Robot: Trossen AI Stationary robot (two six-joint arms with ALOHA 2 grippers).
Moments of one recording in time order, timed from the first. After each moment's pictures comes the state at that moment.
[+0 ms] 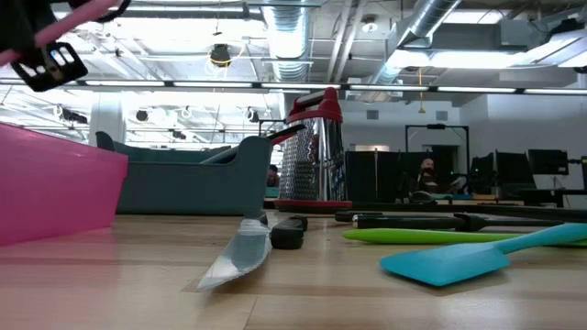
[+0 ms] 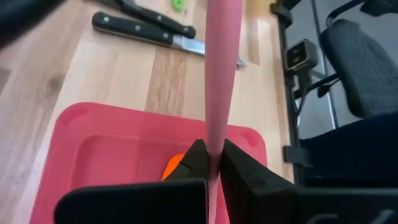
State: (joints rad) left arm -0.68 0.93 0.58 -0.40 -0.24 -0.82; right arm 0.32 1.53 1.34 -0.23 0.40 0.21
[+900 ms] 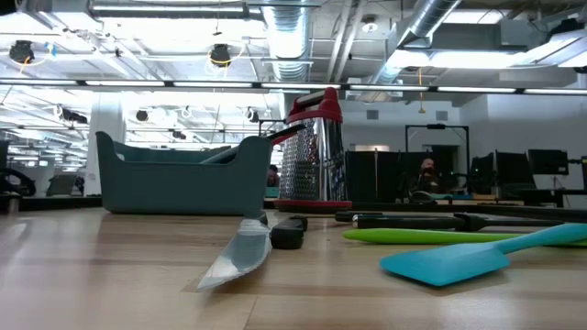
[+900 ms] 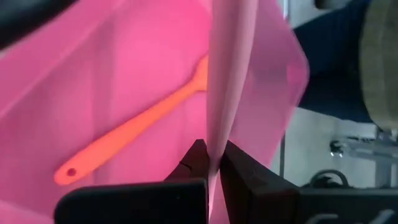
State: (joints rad) left arm -1.00 1.11 0.58 -0.32 0.03 -1.13; right arm 0.36 1.54 1.34 -0.25 0.39 0.33
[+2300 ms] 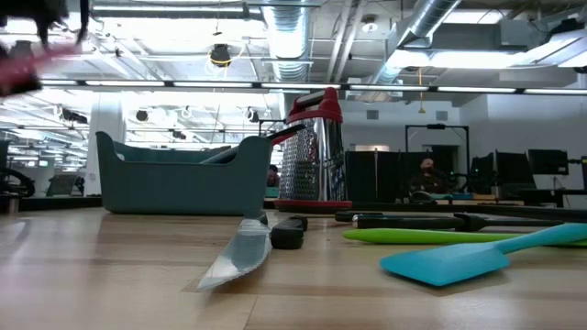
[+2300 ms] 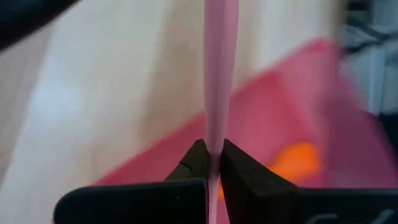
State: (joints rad) left arm -0.82 1.06 0.65 -0.61 -0.22 -1.01; right arm 0.47 1.54 1.34 -0.27 0.45 0.44
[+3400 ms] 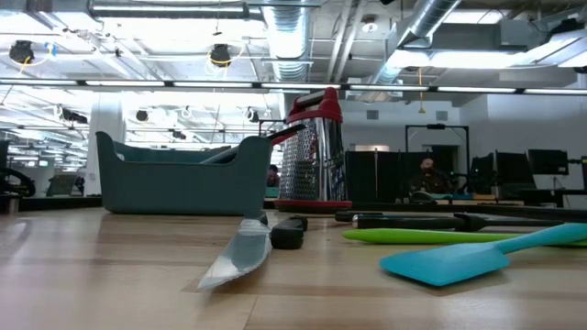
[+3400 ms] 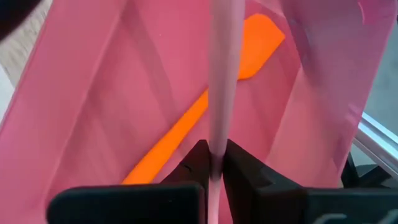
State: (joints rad) left arm -0.94 1.30 0.75 -0.61 0.01 -0.56; right arm 0.48 1.65 1.34 -0.28 0.50 0.50
